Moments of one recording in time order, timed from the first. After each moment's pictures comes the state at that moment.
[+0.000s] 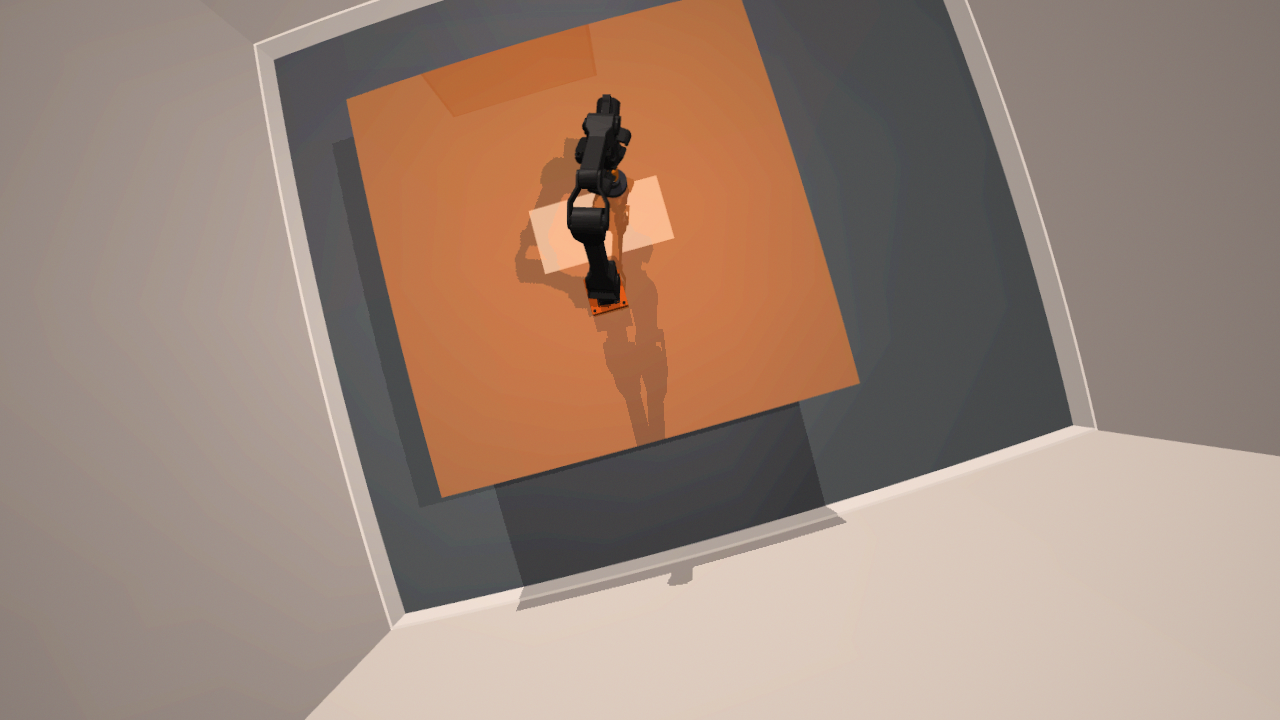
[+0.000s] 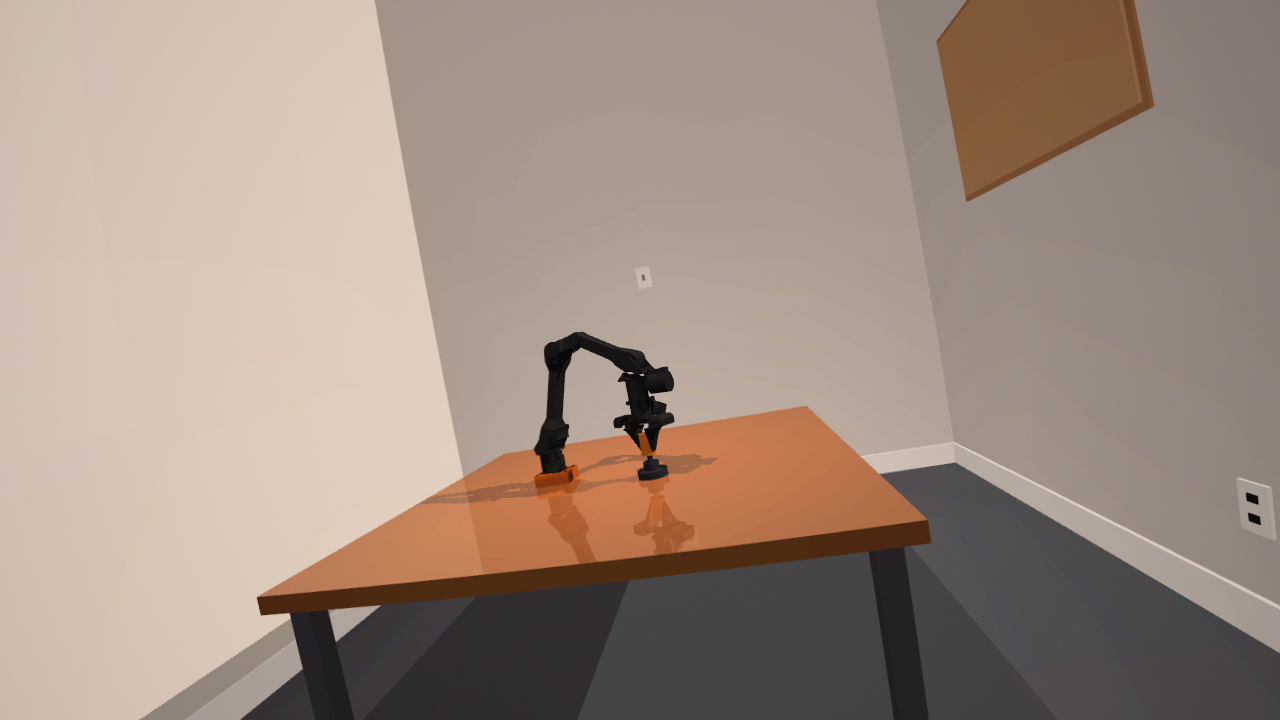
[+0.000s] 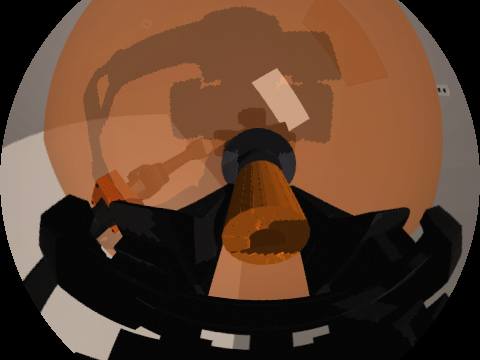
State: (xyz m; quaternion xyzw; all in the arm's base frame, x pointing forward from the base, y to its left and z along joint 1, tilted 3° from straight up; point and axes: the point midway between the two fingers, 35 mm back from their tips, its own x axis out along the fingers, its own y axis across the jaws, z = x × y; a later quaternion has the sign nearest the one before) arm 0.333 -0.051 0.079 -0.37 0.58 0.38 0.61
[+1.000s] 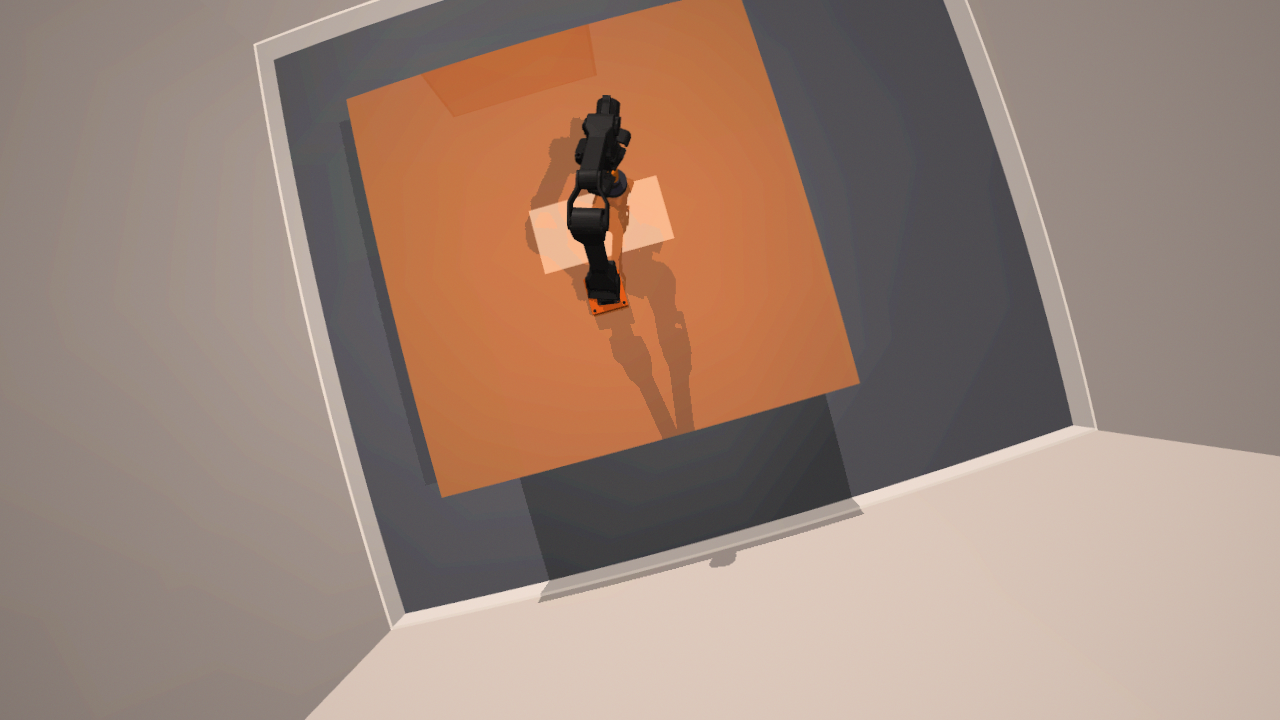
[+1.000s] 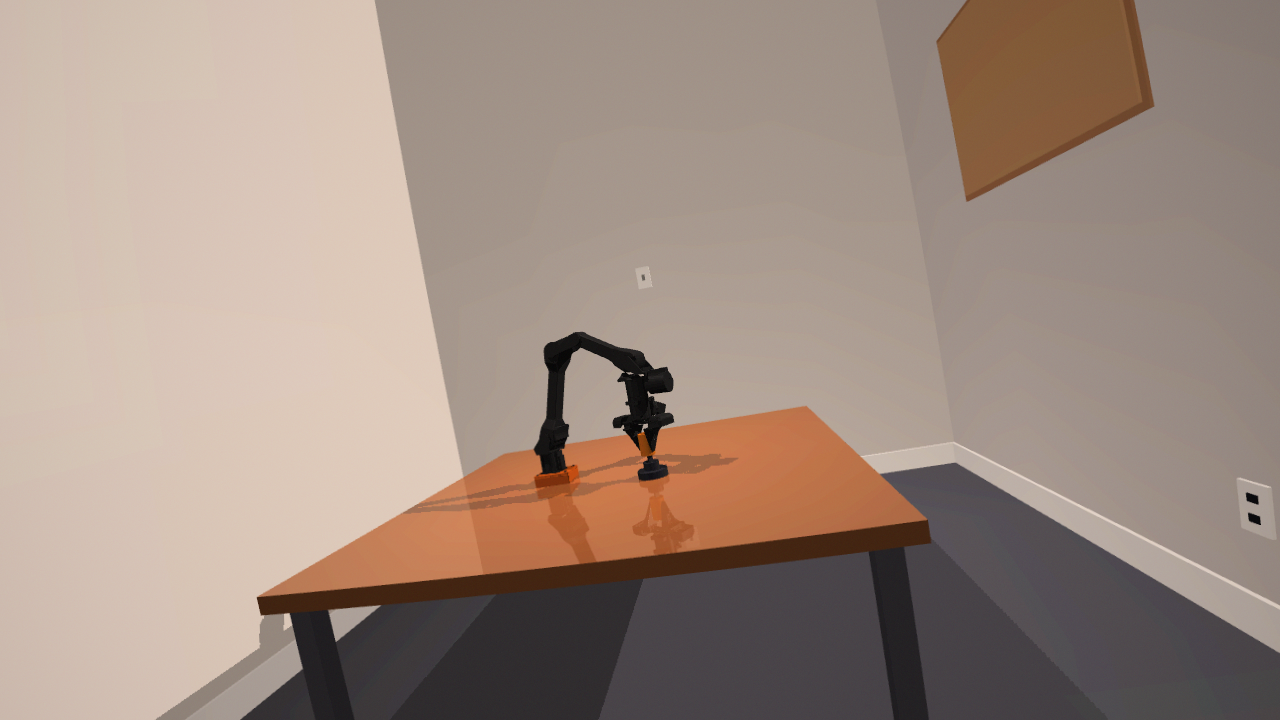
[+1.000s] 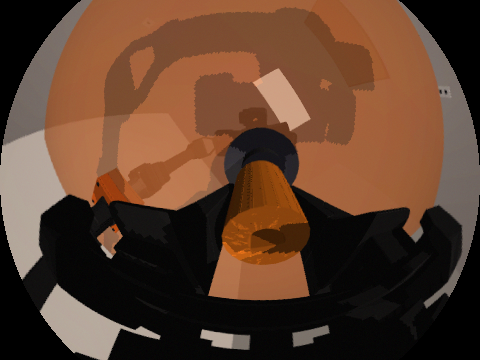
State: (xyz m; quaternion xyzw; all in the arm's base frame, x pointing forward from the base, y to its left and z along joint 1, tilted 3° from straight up) arm 0.331 -0.050 0.079 -0.37 0.58 0.39 0.61
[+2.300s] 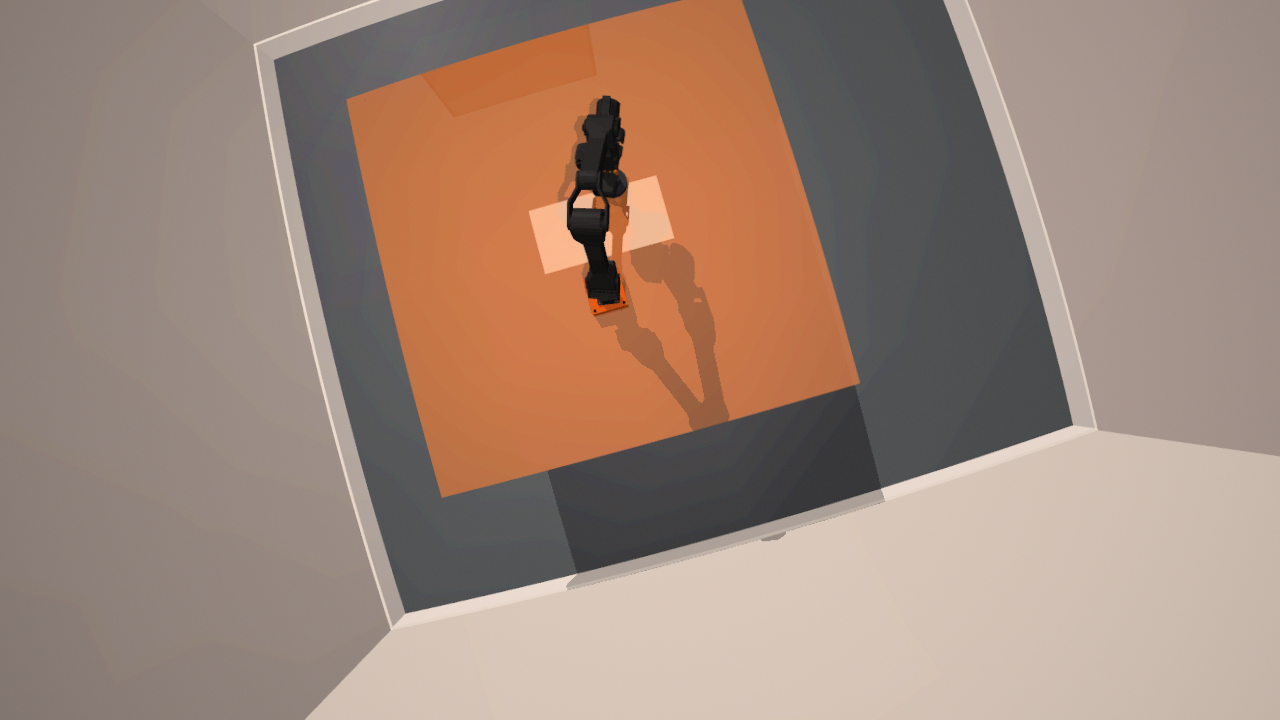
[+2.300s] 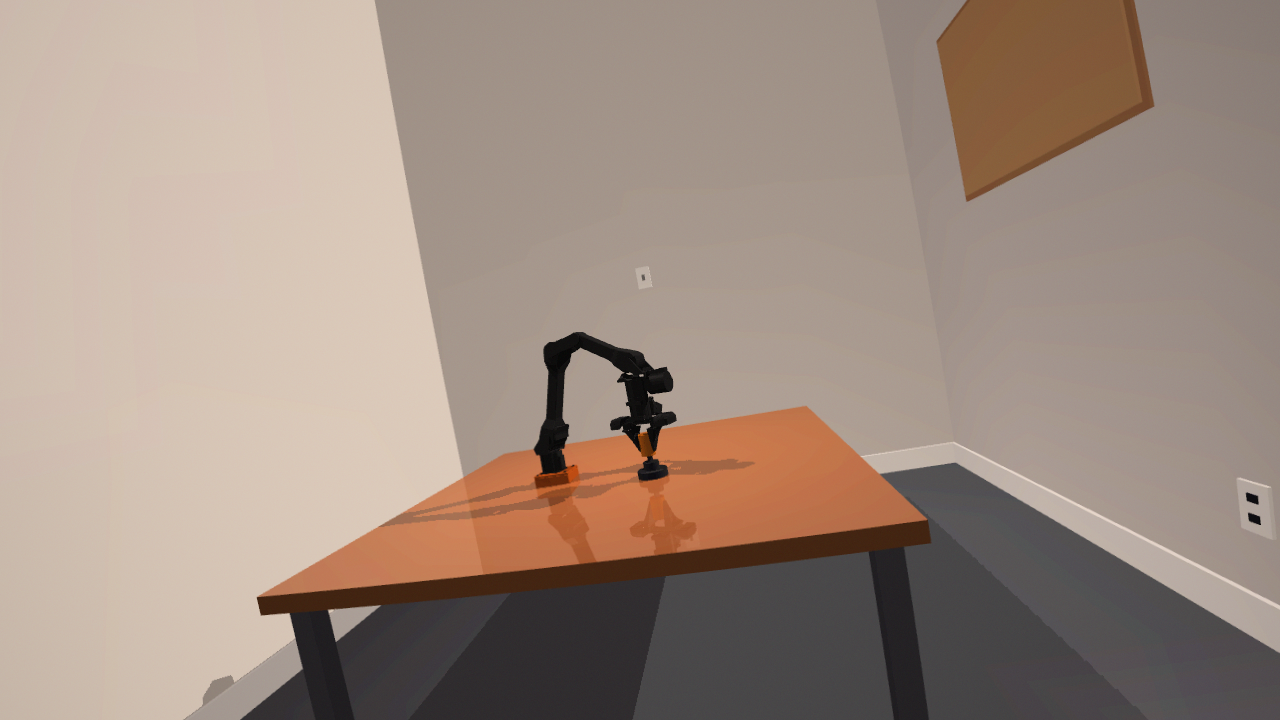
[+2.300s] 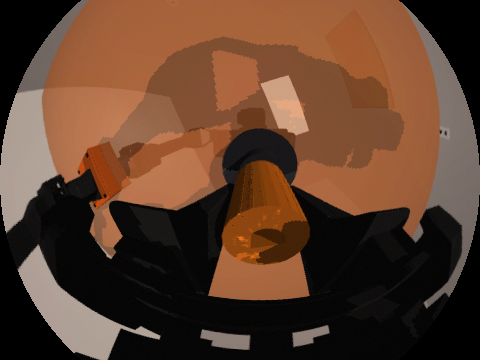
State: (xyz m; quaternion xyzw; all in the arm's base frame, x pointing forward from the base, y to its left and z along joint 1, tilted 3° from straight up) arm 0.331 -0.050 0.077 -0.43 0.54 0.44 0.57
